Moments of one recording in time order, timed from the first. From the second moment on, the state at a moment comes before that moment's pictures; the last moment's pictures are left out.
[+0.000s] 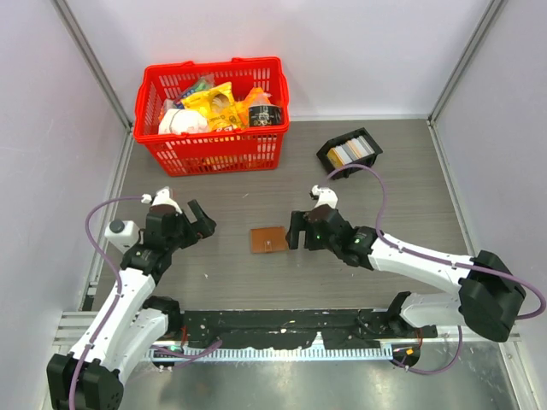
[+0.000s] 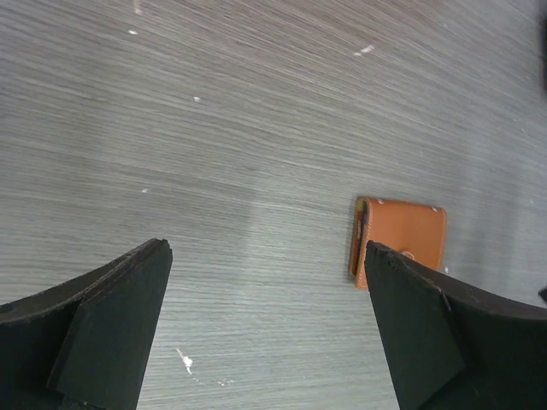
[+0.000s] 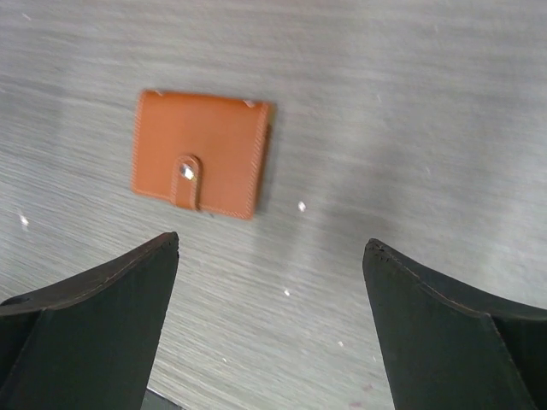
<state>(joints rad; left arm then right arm) -0.21 0.75 0.52 -0.41 0.00 -0.60 0.89 1.25 0.72 -0.17 0.25 0.66</state>
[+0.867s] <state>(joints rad) -0.34 1.28 0.62 -0.26 0.13 -0.65 0.77 1.54 0.72 -0.01 -0.03 0.75</state>
